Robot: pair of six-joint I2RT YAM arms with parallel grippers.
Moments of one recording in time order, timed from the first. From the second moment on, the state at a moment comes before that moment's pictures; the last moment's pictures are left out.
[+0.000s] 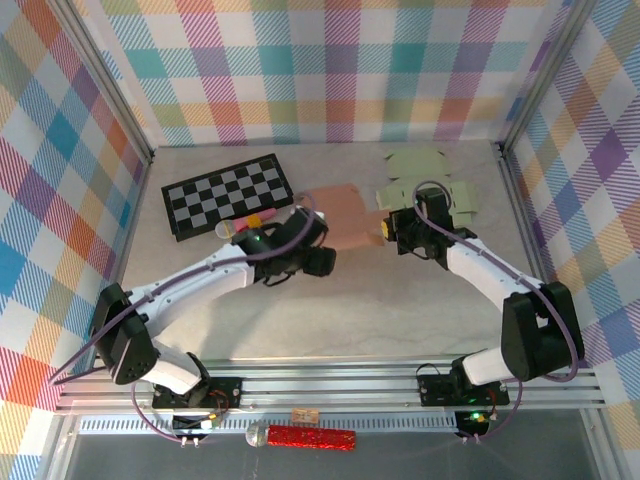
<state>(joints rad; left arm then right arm) -0.88 1.45 1.22 -0.73 -0.22 -0.43 0.33 1.42 0.90 -0.20 -0.27 1.64</state>
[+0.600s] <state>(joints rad) -0.91 1.54 1.10 -0.45 -0.70 0.21 0.31 1.49 1.17 -0.53 -0.36 1.55</state>
